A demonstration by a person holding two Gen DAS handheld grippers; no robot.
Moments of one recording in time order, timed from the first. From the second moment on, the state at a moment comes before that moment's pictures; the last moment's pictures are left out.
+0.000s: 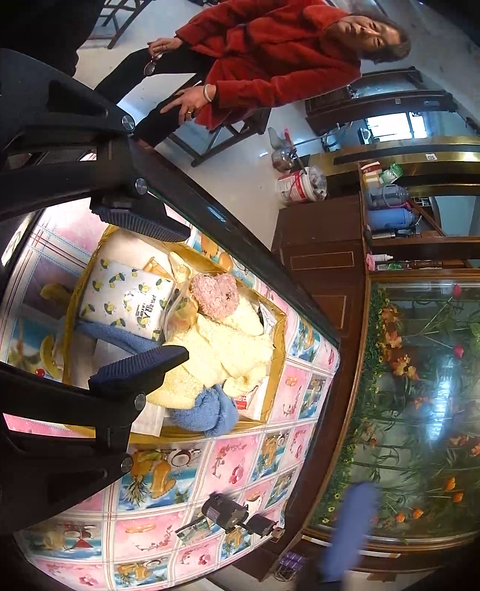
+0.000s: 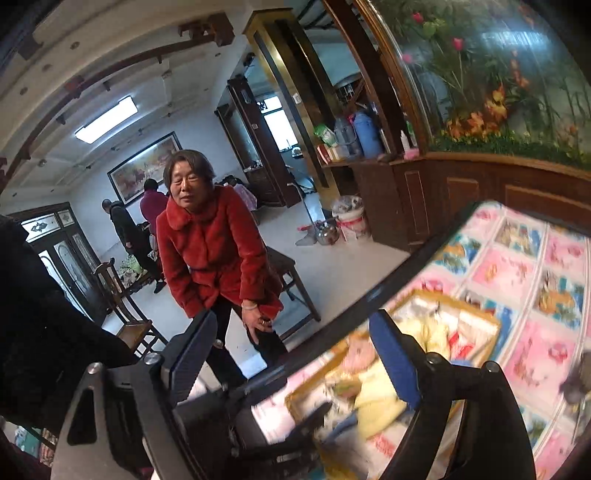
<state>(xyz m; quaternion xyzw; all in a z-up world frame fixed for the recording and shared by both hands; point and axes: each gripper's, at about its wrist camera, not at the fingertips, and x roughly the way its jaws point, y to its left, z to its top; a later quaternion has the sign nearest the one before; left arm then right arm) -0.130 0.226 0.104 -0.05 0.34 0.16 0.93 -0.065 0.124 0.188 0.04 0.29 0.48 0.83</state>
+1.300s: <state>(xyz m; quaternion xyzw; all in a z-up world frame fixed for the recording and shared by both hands) -0.139 0.185 0.115 0.00 0.28 0.27 0.92 -0.106 0.050 0.081 0.00 0.35 0.32 0.88</state>
